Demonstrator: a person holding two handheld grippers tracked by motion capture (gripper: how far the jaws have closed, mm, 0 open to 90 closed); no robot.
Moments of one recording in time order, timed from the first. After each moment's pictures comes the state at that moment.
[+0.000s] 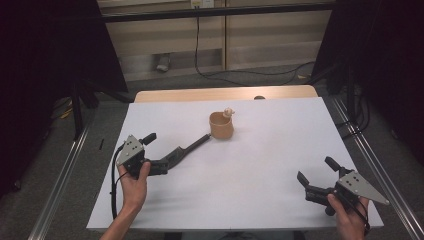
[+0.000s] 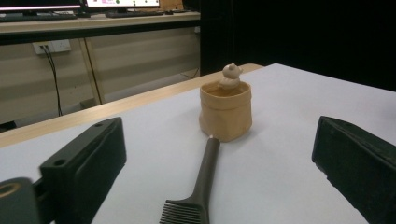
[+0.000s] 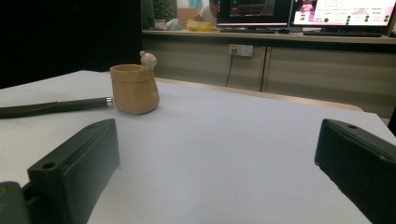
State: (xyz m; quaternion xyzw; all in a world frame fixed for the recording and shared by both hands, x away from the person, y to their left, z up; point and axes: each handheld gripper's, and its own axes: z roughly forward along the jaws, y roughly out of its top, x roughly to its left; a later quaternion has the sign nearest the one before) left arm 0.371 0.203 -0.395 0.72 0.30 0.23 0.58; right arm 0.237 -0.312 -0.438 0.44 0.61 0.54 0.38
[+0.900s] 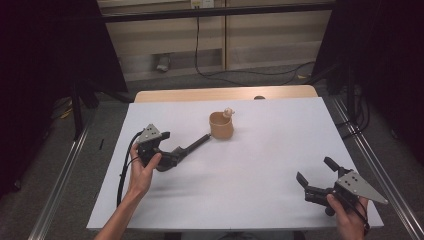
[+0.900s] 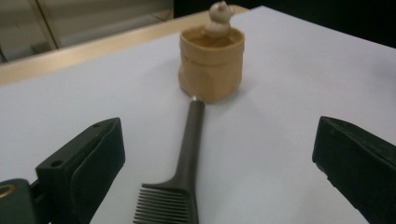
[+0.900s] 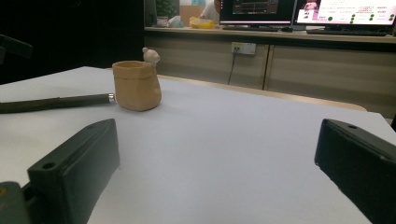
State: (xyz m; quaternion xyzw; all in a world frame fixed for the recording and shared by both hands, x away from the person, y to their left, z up) left arm 0.414 0.180 -0.406 0.81 0.30 0.11 0.49; right arm 0.237 -0.311 -0.439 0.43 0.62 0.54 0.38
